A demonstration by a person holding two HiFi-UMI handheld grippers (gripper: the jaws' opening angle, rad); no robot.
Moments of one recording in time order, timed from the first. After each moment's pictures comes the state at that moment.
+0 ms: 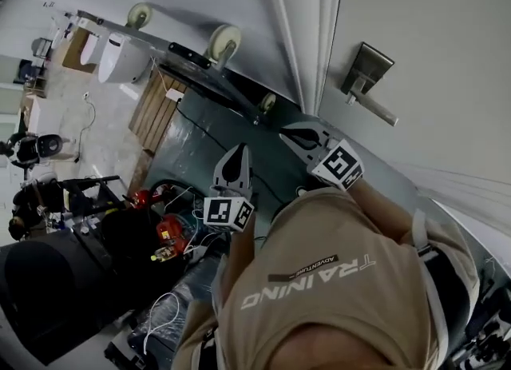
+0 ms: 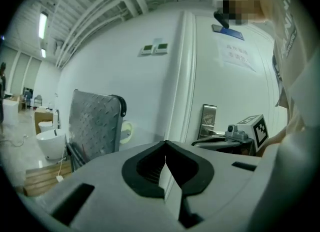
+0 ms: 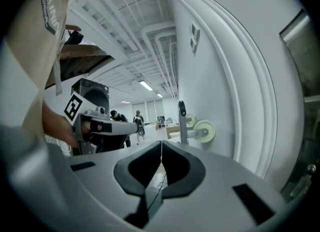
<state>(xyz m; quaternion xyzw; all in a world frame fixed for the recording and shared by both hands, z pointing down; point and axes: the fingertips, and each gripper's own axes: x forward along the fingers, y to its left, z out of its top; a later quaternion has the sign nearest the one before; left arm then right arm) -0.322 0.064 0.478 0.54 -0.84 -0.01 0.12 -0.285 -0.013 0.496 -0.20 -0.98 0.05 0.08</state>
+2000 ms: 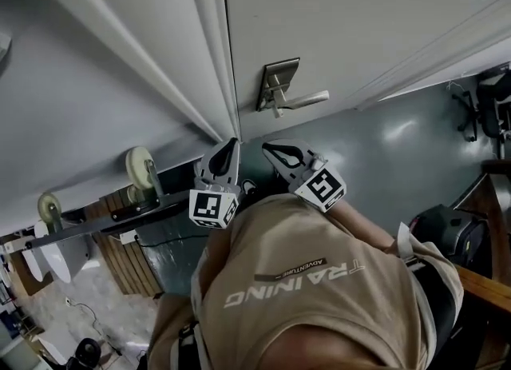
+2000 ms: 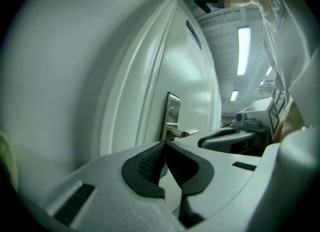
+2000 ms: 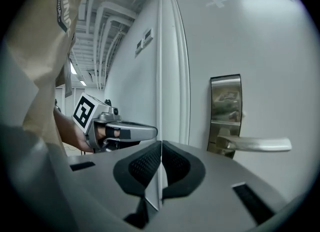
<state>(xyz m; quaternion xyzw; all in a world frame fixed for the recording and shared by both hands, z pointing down) -0.329 -0.136 0.492 0.89 -0.45 0.02 0.09 -0.273 -0.115 0.489 0.28 -0.95 0.03 0.12</state>
